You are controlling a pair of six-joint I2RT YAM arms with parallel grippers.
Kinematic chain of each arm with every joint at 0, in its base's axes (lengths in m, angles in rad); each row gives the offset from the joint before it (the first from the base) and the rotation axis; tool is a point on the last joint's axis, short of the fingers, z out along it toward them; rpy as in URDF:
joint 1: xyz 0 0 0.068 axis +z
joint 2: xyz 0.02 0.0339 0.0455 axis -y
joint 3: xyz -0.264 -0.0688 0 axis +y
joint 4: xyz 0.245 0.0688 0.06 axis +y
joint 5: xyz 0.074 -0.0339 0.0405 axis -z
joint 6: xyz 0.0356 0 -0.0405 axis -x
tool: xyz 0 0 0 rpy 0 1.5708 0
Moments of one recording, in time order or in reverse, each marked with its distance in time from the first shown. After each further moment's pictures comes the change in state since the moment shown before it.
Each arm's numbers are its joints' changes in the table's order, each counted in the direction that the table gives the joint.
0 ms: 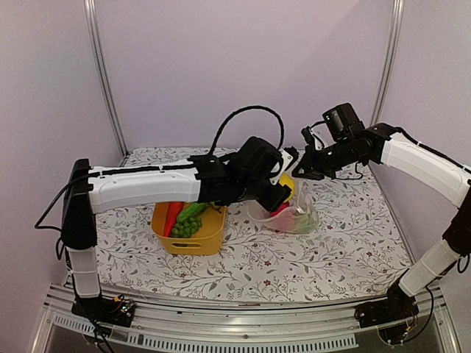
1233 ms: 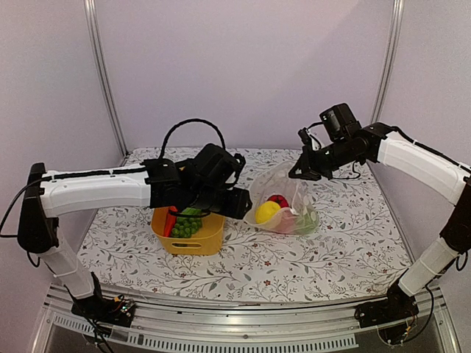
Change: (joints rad) left arm 0.047 0.328 0.357 0.097 0.080 0.502; right arm 0.001 -0.028 -0.017 0.000 -0.040 -0.015
